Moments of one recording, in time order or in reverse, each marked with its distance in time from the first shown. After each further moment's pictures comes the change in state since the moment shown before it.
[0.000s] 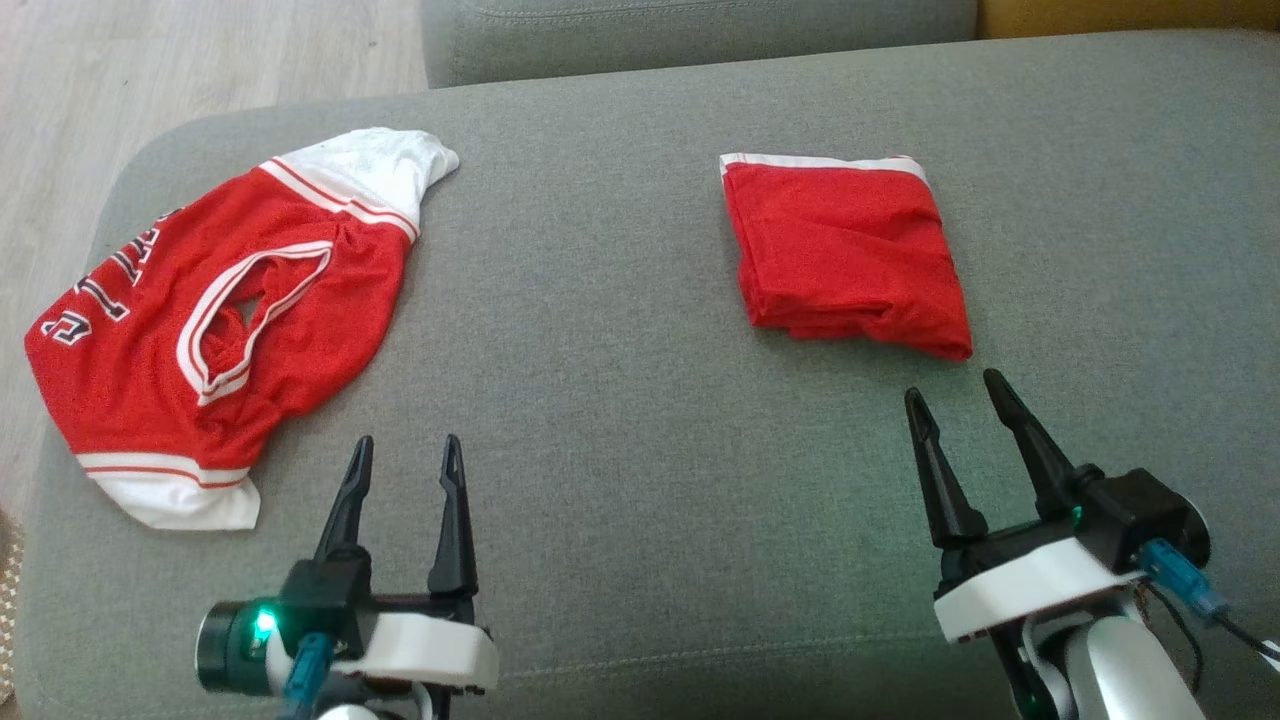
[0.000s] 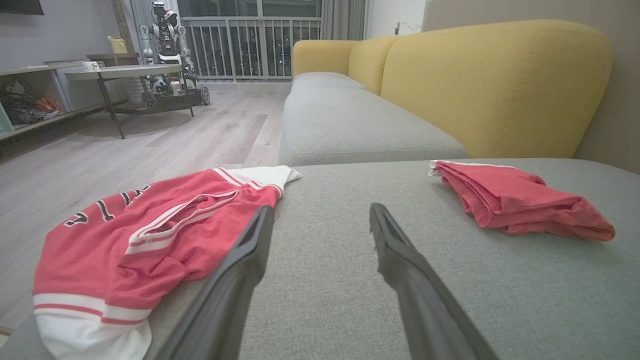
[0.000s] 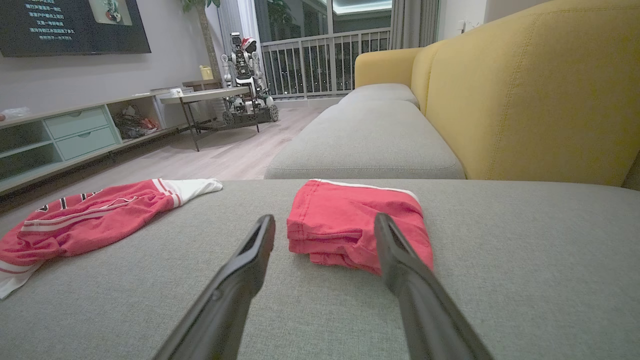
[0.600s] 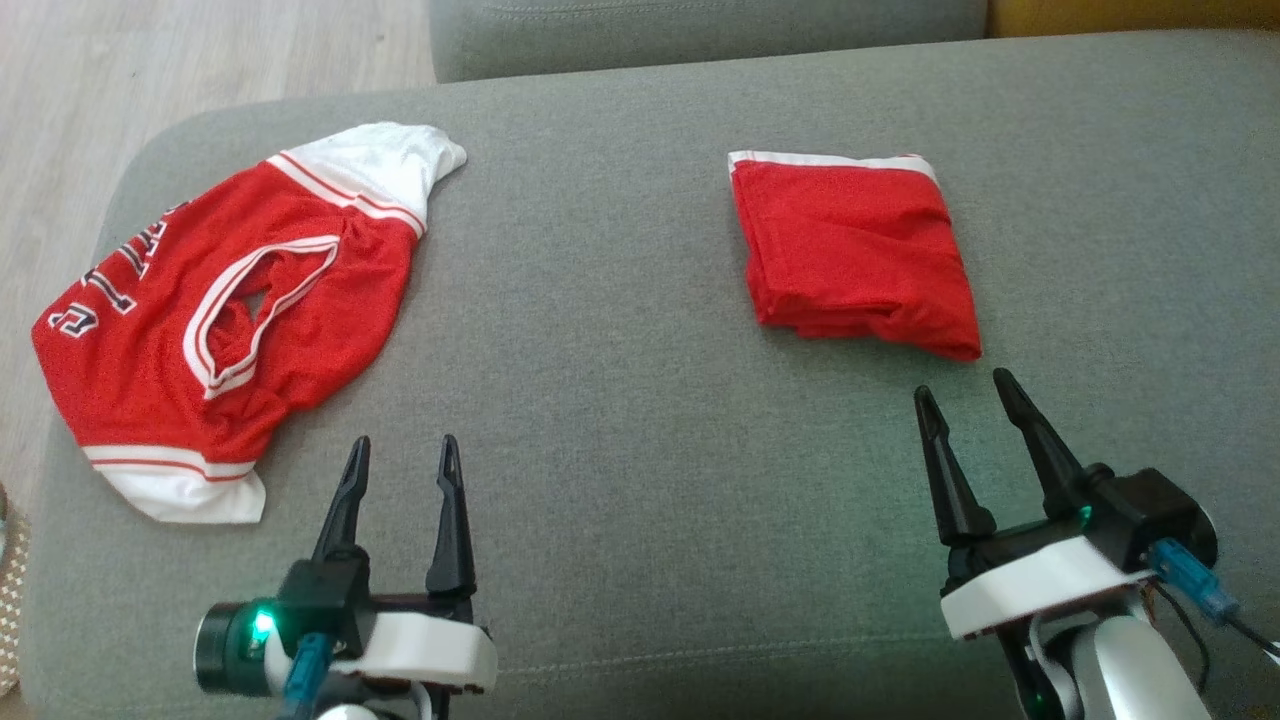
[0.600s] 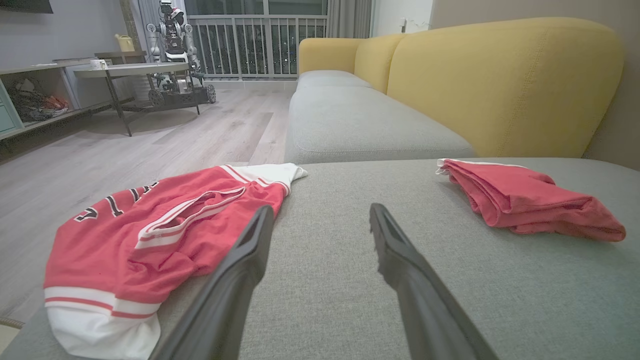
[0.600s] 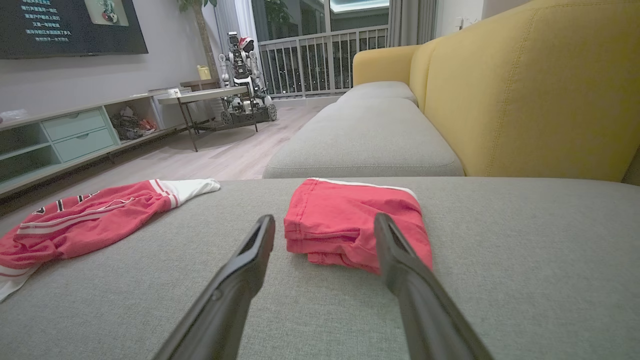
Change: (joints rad) left arm 0.000 0.000 0.002 0.000 0.000 0.007 0.000; right arm 0.000 0.001 -0.014 0.003 0.009 0.000 0.000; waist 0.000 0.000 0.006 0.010
